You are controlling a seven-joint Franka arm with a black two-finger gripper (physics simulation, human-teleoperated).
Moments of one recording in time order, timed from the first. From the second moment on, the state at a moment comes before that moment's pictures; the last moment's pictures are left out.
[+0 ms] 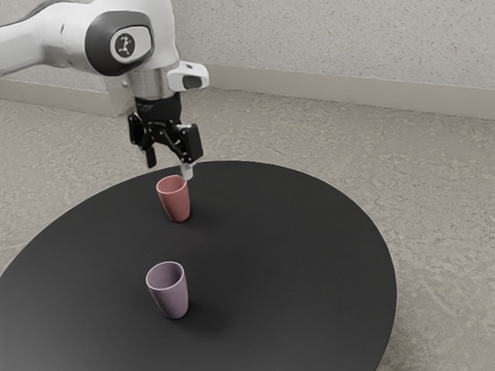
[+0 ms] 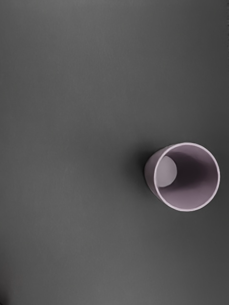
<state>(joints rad) -0.02 0.04 -0.13 -1.67 0.00 1.59 -0.03</state>
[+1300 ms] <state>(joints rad) -0.01 -0.08 -0.26 -2.13 -0.08 1.97 -0.03</state>
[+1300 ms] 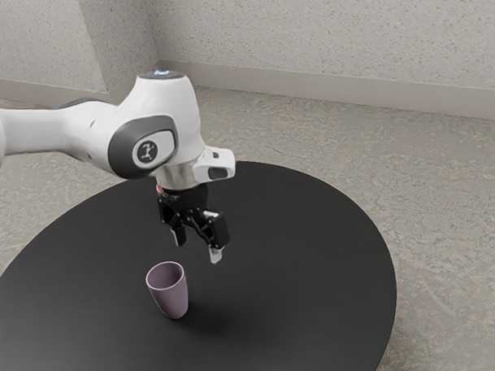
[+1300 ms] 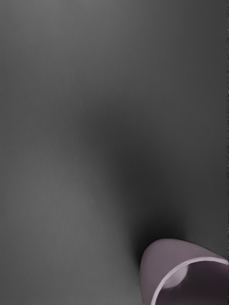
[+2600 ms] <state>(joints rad) 0.01 -0.02 -0.12 -2.22 -0.06 2.04 0.05</state>
